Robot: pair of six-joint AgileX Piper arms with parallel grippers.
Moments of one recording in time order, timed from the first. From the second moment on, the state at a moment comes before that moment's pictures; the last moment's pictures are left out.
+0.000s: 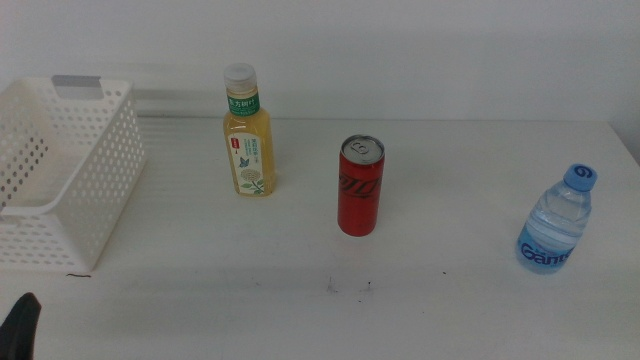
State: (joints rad) left arm 0.00 0.00 0.00 -0.12 0.16 0.11; right arm -0.01 0.00 0.00 0.01 0.17 -0.04
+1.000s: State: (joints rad) left arm -0.52 0.75 0.00 -0.10 -0.57 0.11; right arm -0.01 0.00 0.00 0.01 0.17 -0.04
